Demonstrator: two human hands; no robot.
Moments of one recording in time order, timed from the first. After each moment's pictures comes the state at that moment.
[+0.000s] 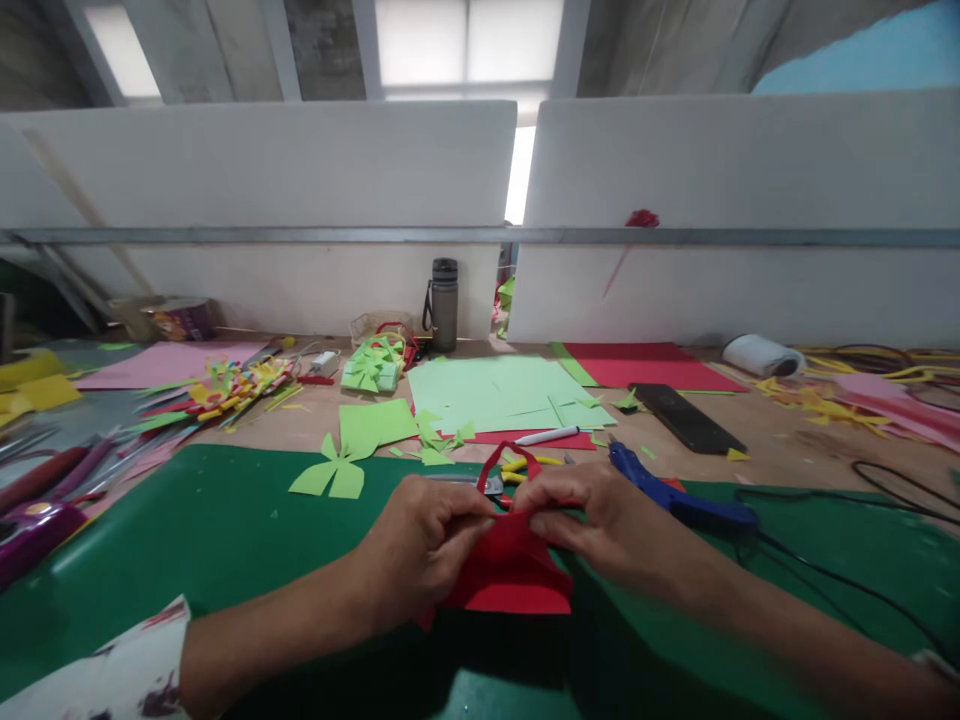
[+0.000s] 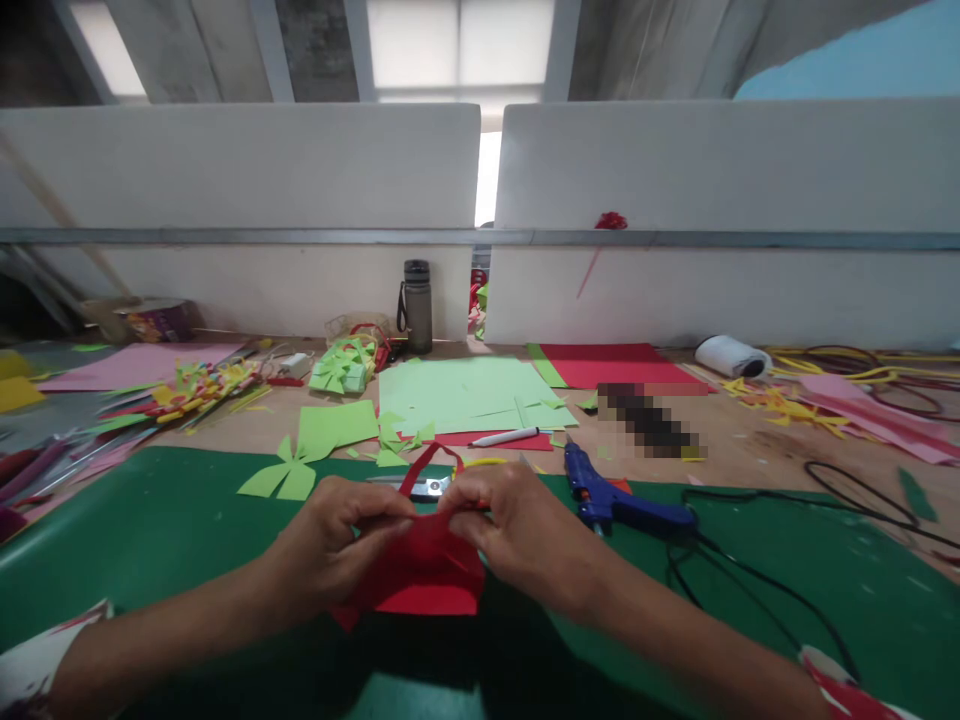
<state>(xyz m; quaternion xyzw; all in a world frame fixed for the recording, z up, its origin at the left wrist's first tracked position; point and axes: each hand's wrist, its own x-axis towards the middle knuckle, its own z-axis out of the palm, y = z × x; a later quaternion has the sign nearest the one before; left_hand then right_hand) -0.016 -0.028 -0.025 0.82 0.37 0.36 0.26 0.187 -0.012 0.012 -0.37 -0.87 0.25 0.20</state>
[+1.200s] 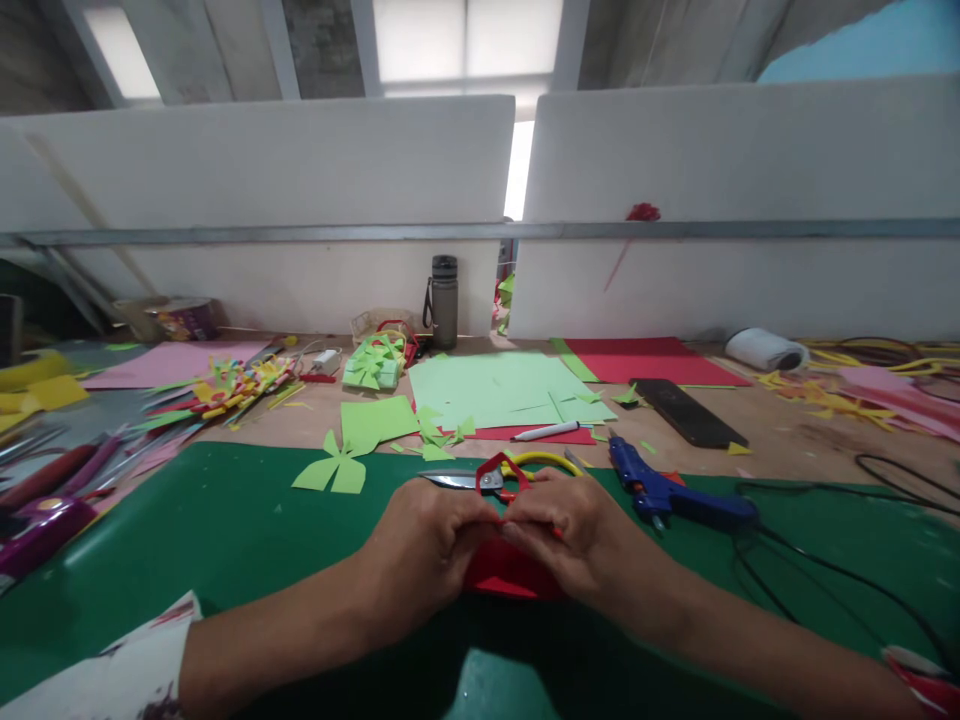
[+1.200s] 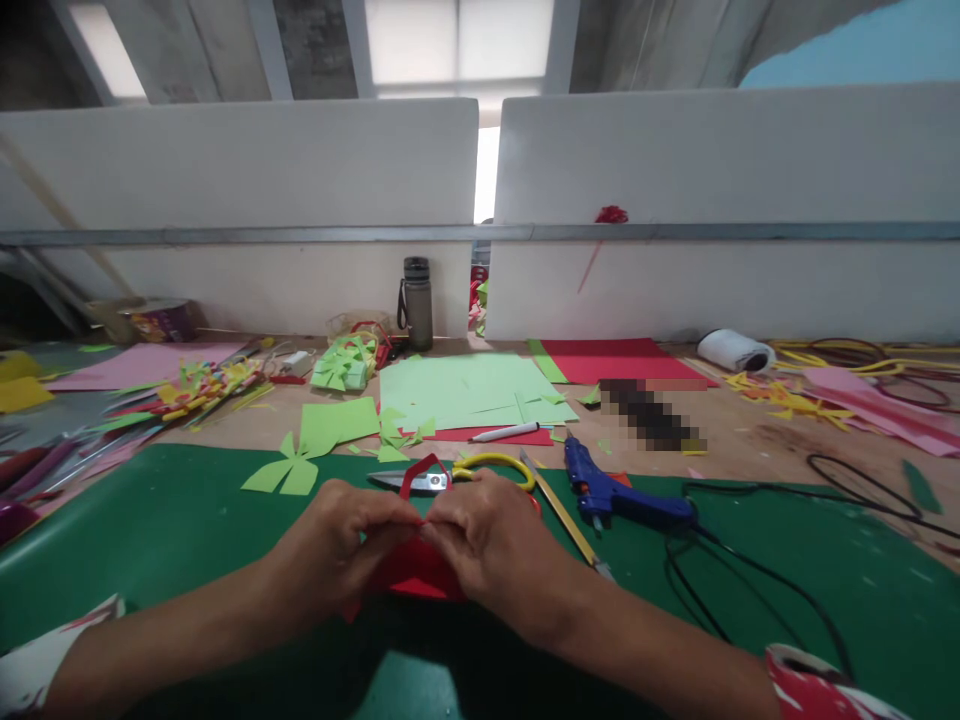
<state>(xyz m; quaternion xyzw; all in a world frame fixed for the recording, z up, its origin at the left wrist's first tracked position) -0.011 -0.036 -0.022 0.83 0.40 0.33 0.22 0.174 -0.020 -0.013 -0.34 -0.90 0.12 0.24</state>
